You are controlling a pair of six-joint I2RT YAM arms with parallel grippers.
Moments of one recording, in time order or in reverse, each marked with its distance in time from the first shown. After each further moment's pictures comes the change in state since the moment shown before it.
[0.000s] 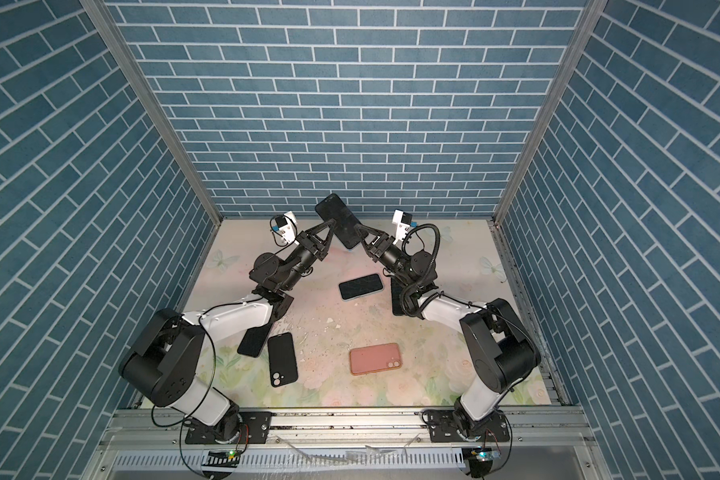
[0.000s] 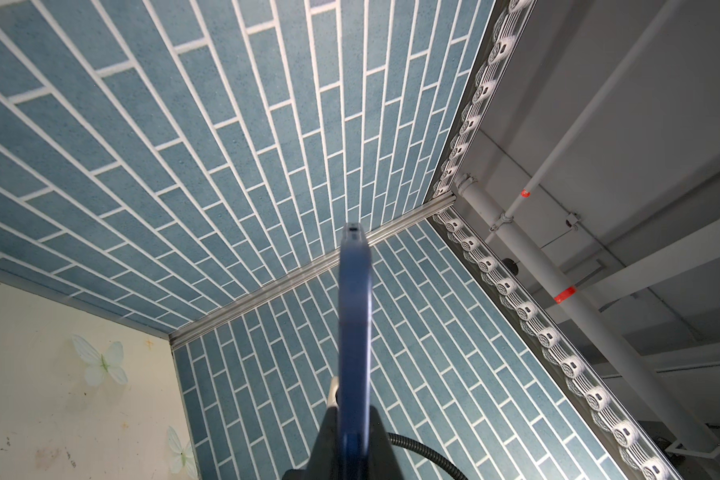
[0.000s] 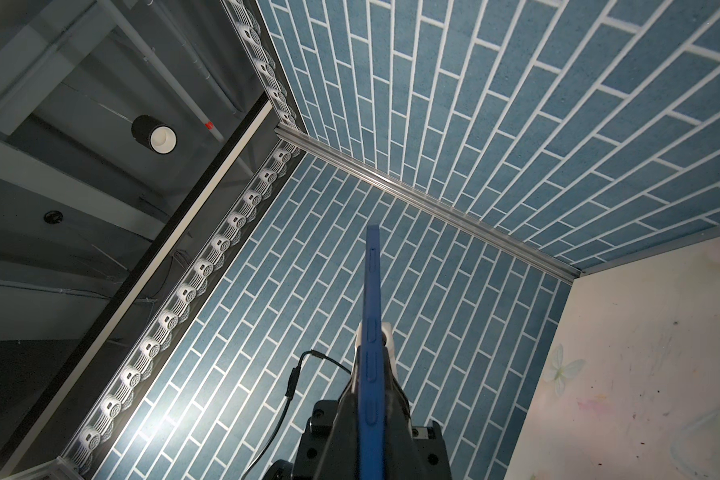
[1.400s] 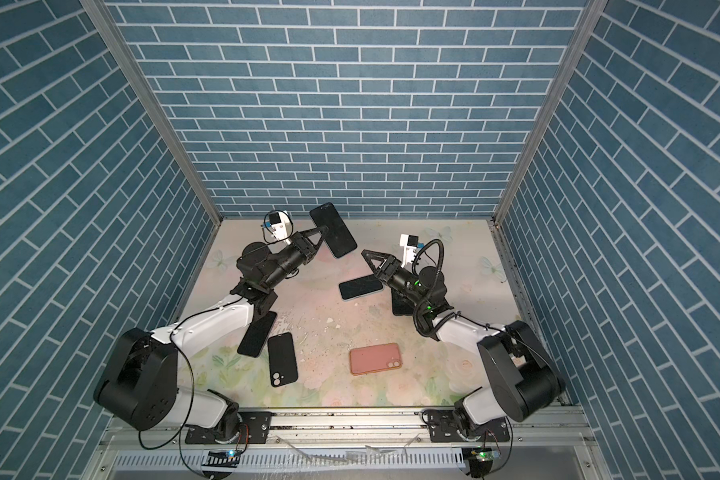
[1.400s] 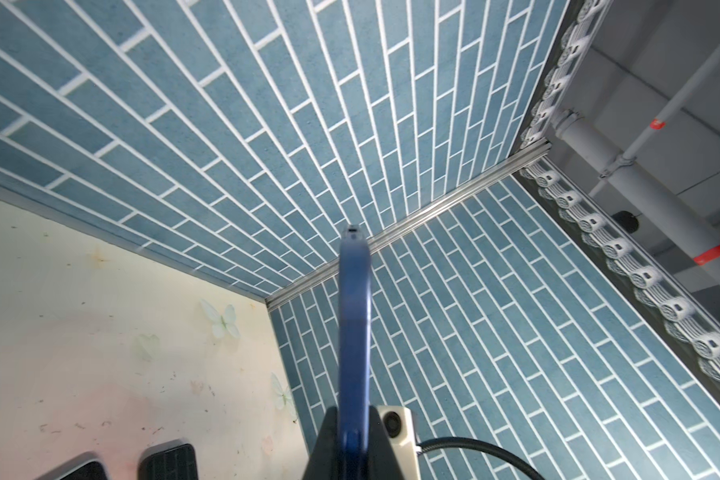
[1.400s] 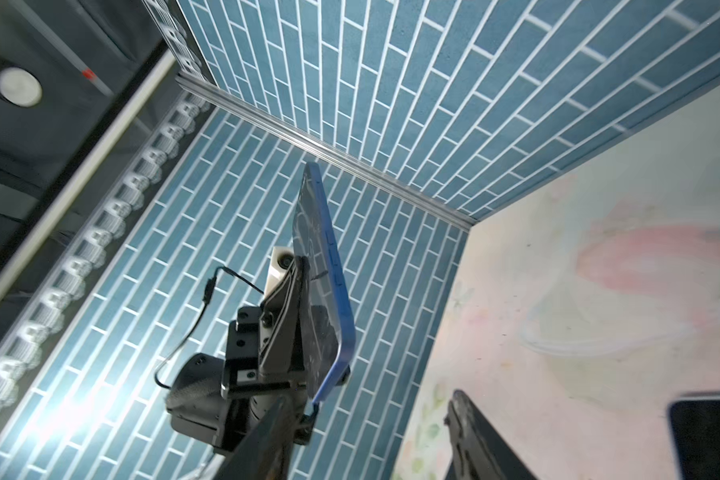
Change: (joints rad) left arm 0.079 -0.144 0.003 -0.361 0.111 0.178; right arm -0.034 -0.142 -0.237 -0.130 -0.046 -0.093
